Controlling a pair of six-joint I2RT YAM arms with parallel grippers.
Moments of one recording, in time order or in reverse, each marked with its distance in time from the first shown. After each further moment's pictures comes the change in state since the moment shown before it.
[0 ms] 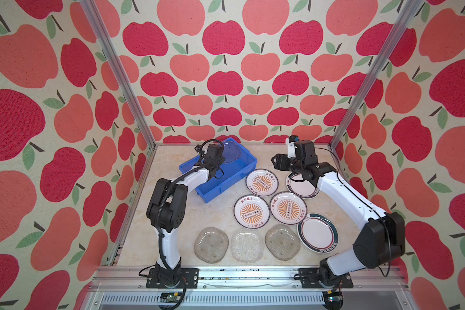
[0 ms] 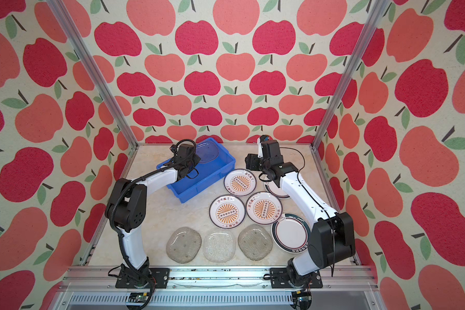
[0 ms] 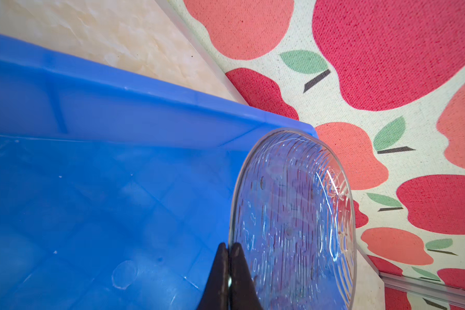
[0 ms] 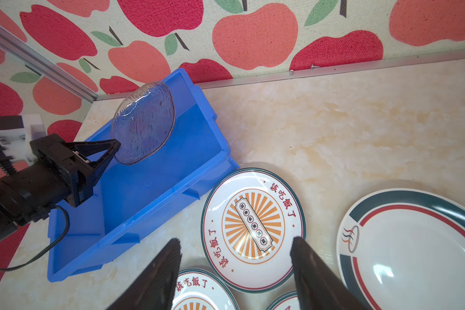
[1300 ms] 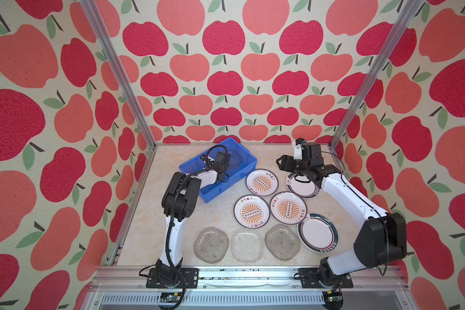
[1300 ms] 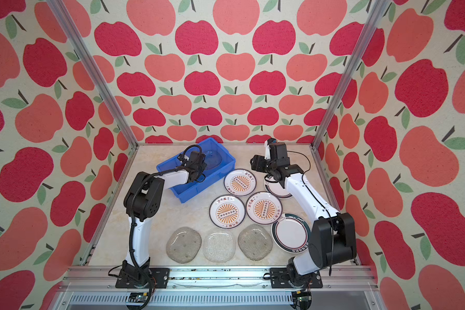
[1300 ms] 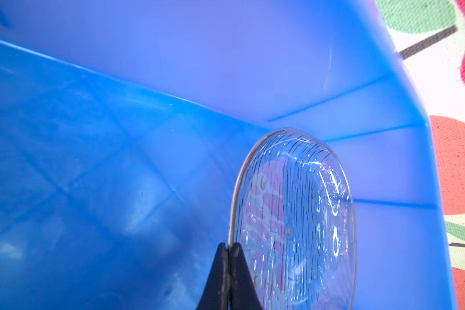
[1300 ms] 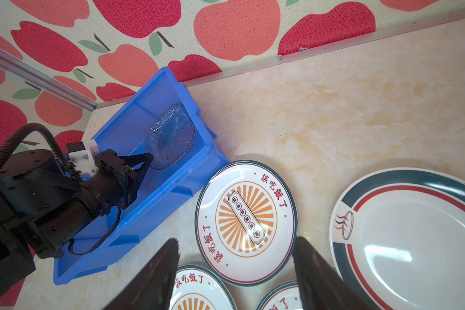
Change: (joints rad) left arm -0.024 0.214 0.081 0.021 -0.033 -0.134; right arm -0.080 -0.006 -0.058 0.026 -0.092 0.045
